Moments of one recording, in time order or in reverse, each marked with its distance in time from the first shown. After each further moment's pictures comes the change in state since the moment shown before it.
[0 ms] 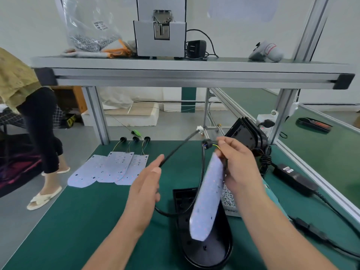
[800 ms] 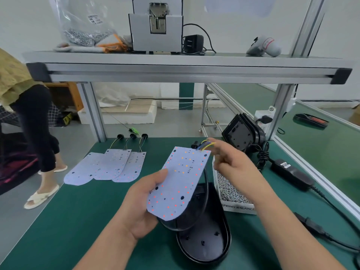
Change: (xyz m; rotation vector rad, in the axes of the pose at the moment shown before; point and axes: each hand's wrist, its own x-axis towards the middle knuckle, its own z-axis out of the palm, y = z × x) left_hand -0.015 0.027 0.007 -0.520 -0.225 -0.473; right_hand -0.001 0.008 -0.051 -0.729 -0.425 -0.280
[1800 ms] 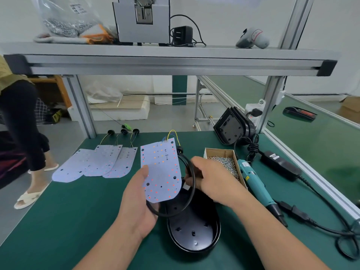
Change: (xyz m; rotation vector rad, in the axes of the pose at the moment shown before) left_hand 0.011 -0.028 0.010 -0.164 0.291 0.097; right_hand -0.011 0.016 0.031 -0.458 -0.187 0.076
